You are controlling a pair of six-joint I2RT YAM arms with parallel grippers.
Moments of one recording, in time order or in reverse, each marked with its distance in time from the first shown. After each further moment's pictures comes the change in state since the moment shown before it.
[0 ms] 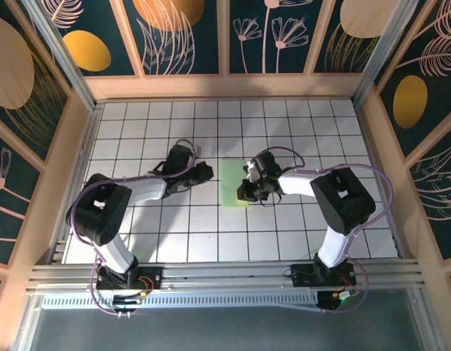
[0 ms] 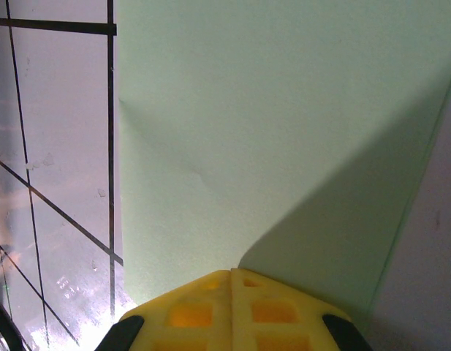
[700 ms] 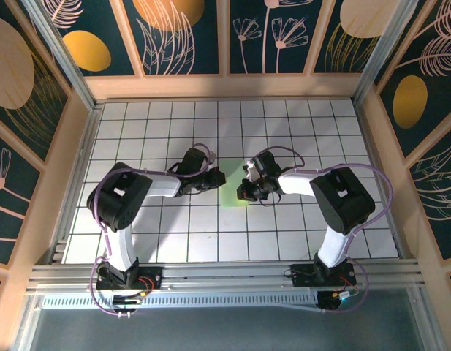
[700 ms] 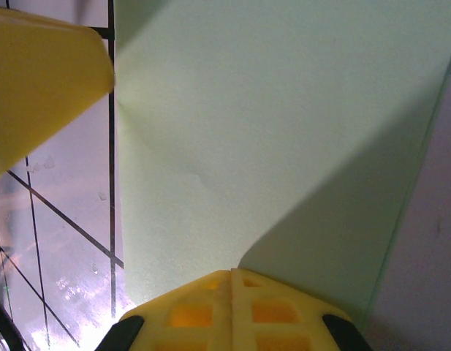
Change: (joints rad) left arm -0.060 0.194 0.101 0.027 0.045 -0.019; right arm 0.000 0.005 0.006 0.000 -0.001 0.004
